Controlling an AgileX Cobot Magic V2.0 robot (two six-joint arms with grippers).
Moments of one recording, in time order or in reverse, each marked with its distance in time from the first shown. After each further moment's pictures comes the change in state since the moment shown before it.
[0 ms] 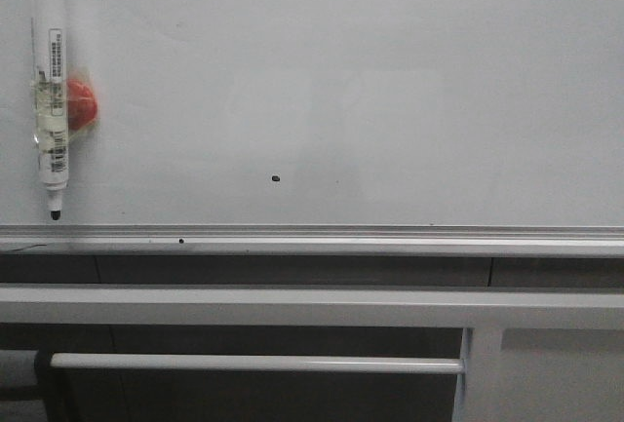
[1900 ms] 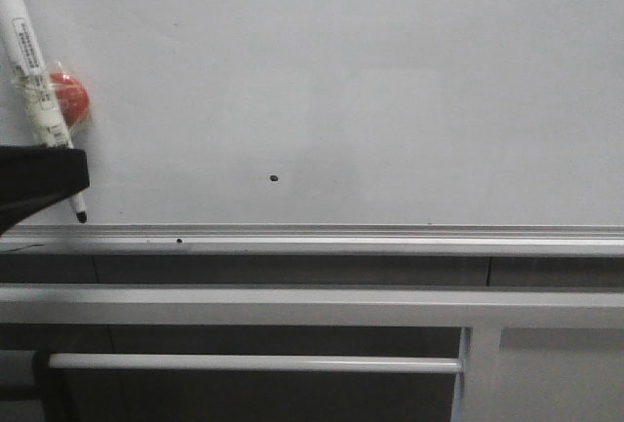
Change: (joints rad) left arm -0.076 0.810 0.012 -0.065 -0.694 0.000; right arm 0.000 0.000 0.000 0.000 0.001 0.000
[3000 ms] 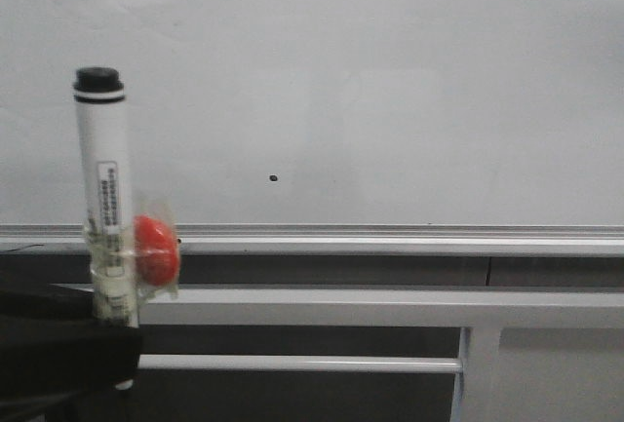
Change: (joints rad) left arm 0.000 0.000 0.021 0.499 0.084 0.100; right arm 0.000 0.054 0.000 0.343 0.005 -0.283
